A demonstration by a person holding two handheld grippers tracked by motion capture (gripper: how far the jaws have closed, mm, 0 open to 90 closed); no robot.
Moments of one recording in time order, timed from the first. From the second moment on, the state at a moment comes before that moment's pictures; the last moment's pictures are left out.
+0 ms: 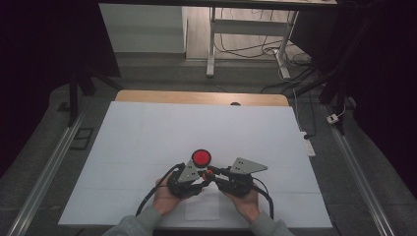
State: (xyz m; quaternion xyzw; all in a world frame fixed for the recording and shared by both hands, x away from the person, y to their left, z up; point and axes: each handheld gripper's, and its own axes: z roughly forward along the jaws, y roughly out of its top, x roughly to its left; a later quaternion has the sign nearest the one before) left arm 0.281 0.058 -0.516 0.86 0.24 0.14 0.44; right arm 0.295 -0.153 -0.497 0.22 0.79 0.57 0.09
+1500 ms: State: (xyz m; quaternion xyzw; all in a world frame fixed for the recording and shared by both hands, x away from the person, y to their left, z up) left arm 0.242 0.187 -0.506 0.83 0.34 0.13 0.43; right arm 0.313 -0.172 -0.486 0.25 0.78 0.56 0.12
